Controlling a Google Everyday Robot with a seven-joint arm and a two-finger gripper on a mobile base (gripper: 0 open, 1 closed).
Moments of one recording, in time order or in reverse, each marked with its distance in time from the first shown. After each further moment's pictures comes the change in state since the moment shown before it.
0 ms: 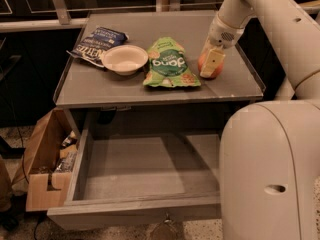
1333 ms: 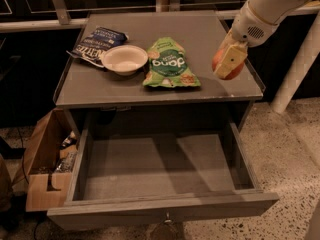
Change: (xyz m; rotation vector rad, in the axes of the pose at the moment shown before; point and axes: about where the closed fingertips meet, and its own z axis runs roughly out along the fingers) arm 0.008 0.073 -0.077 0.095 -0.081 0.123
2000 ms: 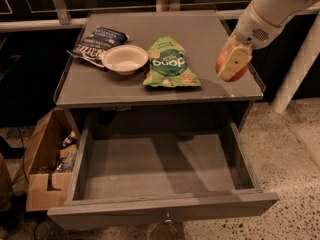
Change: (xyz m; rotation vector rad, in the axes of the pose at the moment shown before) arm 0.005 0.008 -0.006 0.018 0.006 -0.016
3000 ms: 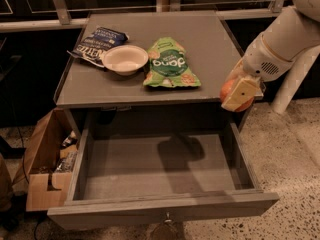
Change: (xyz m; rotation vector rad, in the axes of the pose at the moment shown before) arm 0.038 0.071 0.013 -0.057 -0.004 0.058
